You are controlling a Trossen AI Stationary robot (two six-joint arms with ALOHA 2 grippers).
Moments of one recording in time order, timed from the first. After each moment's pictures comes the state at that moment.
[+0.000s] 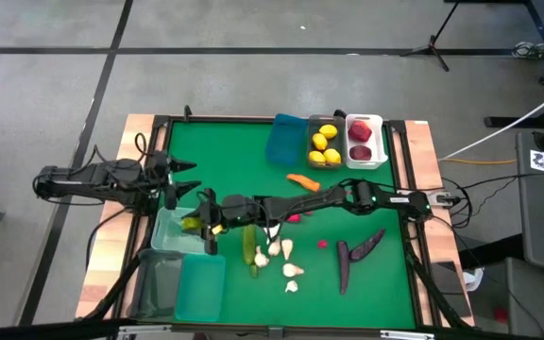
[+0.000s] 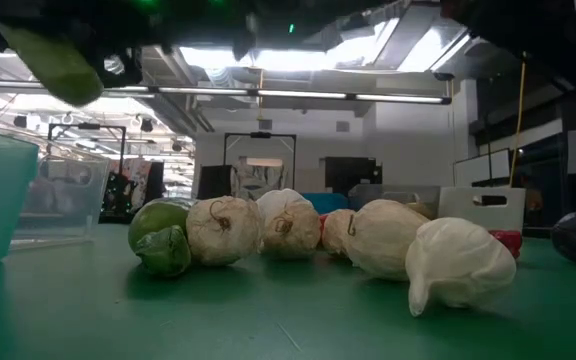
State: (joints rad) left arm -0.06 0.22 0.42 -0.47 -0.39 -0.39; right arm 0.13 2.52 2.17 0.28 -0.02 0.05
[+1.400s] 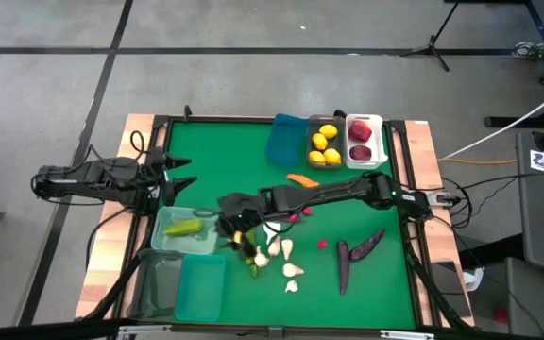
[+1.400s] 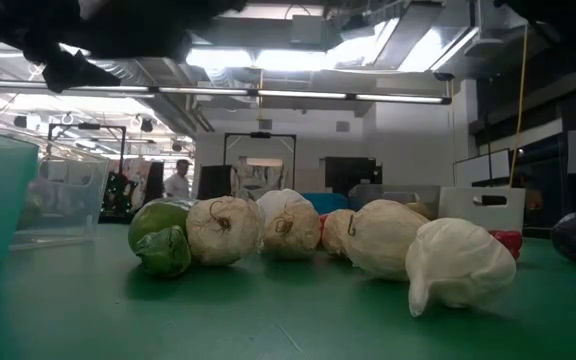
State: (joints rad) left arm -0.06 0.22 0.47 -0.58 -0.45 -0.39; right arm 0.16 2.31 2.17 -0.54 -0.23 -0.23
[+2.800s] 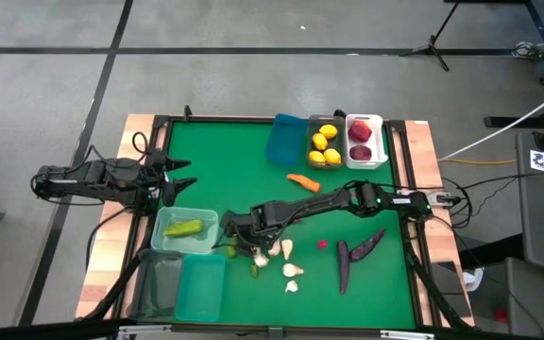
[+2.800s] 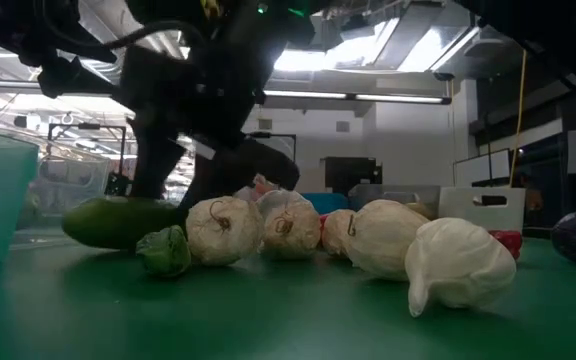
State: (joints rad) left arm -0.06 0.22 0.48 -0.63 -0.45 -0.45; right arm 0.18 2.47 2.16 -0.74 0.06 -1.07
